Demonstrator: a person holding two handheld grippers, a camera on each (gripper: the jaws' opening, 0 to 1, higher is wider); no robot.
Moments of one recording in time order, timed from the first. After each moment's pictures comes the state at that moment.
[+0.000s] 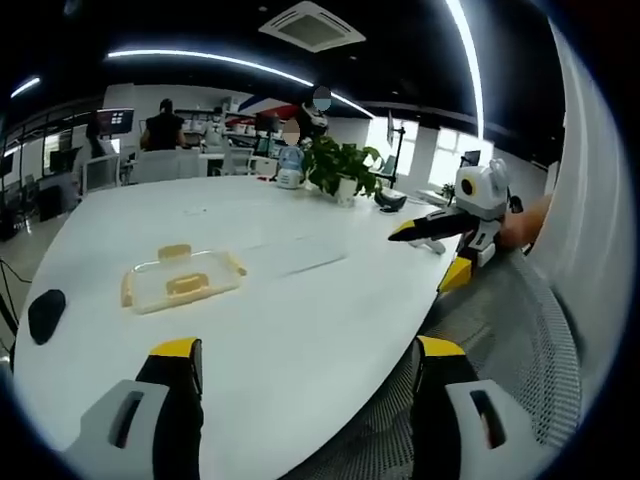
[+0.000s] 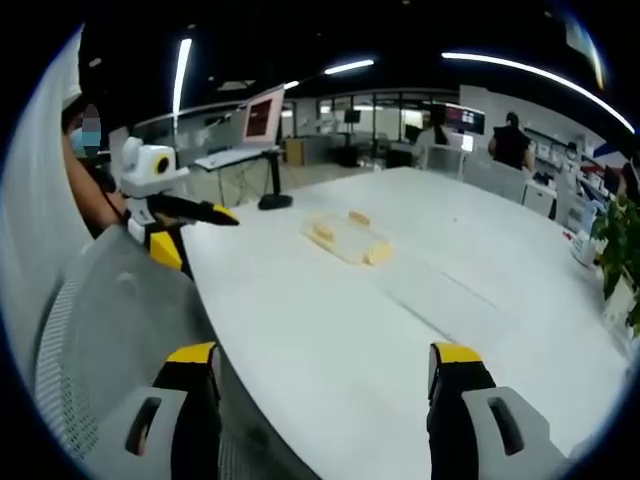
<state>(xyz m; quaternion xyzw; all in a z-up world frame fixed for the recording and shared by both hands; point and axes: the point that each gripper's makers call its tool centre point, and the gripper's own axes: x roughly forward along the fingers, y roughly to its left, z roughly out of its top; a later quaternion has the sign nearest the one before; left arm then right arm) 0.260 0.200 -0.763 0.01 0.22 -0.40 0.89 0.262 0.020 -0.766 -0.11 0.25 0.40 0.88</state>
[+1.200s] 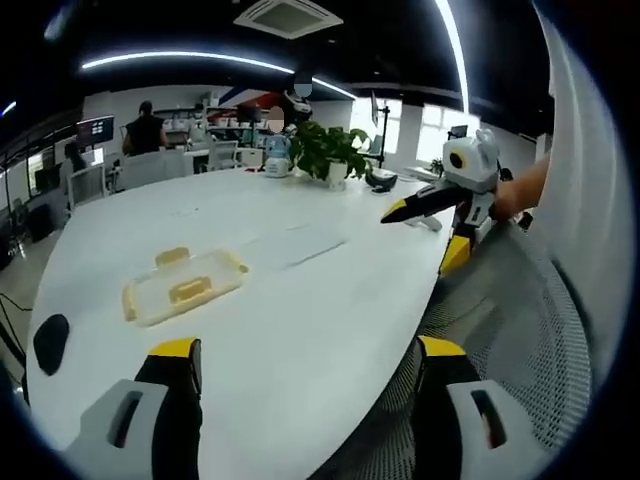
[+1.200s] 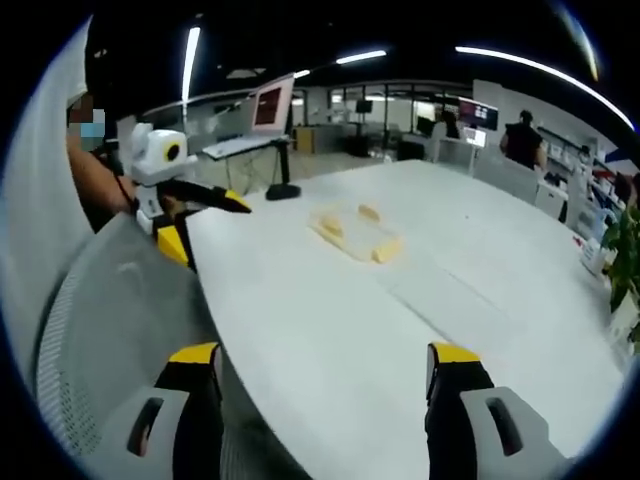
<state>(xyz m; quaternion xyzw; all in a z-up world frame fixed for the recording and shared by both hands) 0.273 0.209 -0.769 0.07 0.24 -0.42 0.87 0.270 0.030 -0.768 -0.13 0.27 0.42 0.86</state>
